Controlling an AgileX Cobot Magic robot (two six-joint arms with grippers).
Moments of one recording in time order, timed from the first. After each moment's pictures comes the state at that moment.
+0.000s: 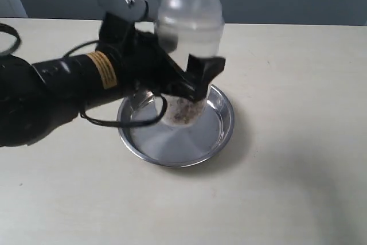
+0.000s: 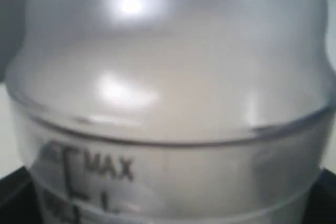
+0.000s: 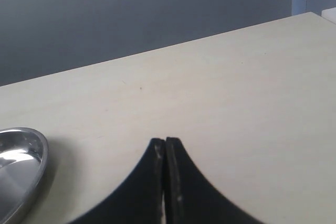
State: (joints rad) left arm -0.64 1.47 -0.72 0.13 -0.41 -0.28; right arm -0.07 0.00 0.00 0.20 0.32 0.06
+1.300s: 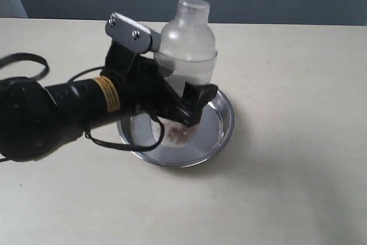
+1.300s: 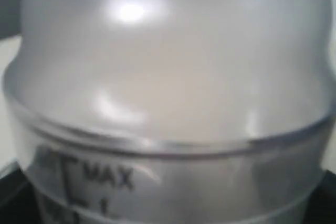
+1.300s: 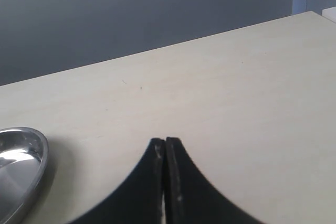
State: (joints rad) left arm -0.63 1.52 -0.67 0.18 -0.48 -0.30; right arm -0.07 0.00 0.00 0.20 0.32 0.06
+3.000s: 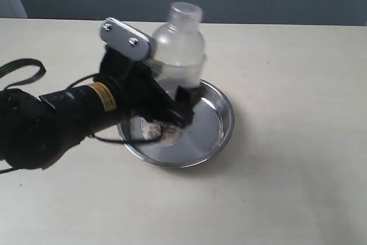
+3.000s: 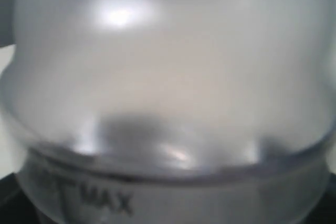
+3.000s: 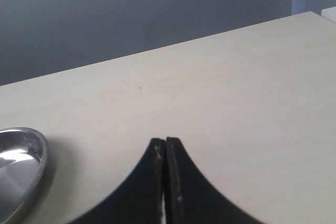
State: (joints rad) left arm -0.64 1.54 -0.63 -0.18 -0.48 -0.01; right arm -0.07 0.00 0.00 0.20 0.32 0.06
